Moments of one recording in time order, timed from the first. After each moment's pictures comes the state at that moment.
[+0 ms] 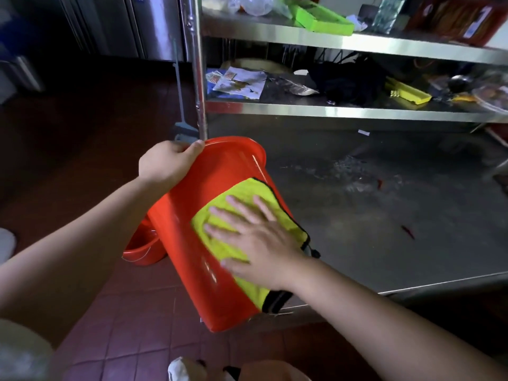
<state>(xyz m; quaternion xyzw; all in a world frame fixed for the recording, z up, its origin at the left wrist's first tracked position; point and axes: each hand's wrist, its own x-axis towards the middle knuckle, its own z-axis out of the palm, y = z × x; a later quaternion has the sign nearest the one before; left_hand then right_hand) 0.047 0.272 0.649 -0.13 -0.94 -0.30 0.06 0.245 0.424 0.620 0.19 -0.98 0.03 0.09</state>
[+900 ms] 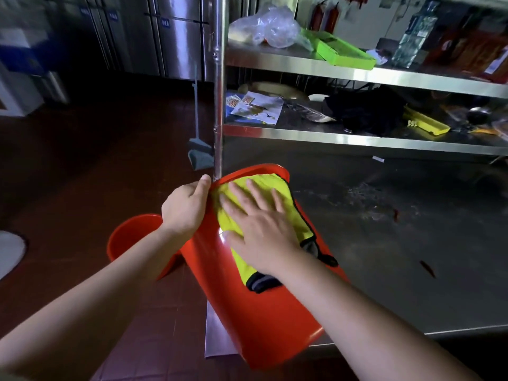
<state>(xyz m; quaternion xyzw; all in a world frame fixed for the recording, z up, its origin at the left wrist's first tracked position) 0.067 0.272 0.626 -0.08 -0.89 -0.44 0.05 0.169 0.416 0.641 0.06 -0.99 -0.01 0.11</state>
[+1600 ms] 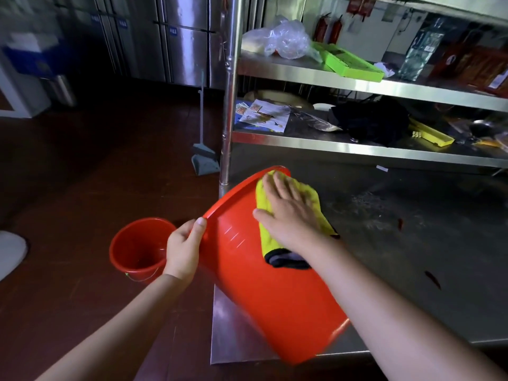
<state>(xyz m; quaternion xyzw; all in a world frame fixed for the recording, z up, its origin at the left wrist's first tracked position) 0.107 0.243 0.568 -0.05 -0.72 -0.69 0.00 0.137 0.446 0.654 -0.06 -0.99 0.08 0.03</state>
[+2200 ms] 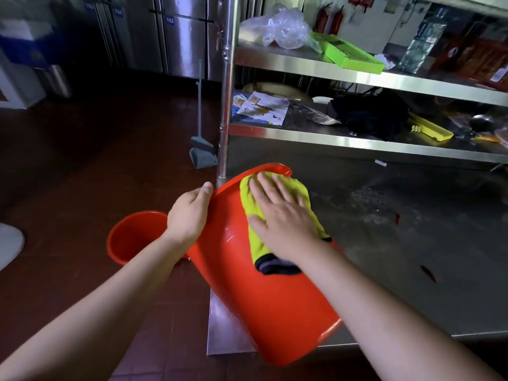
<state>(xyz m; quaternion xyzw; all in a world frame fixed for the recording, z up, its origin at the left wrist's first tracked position) 0.074 0.261 0.612 -0.06 -0.83 -0.56 -0.03 0.159 0.436 0.647 0.00 -1.00 0.01 0.06</state>
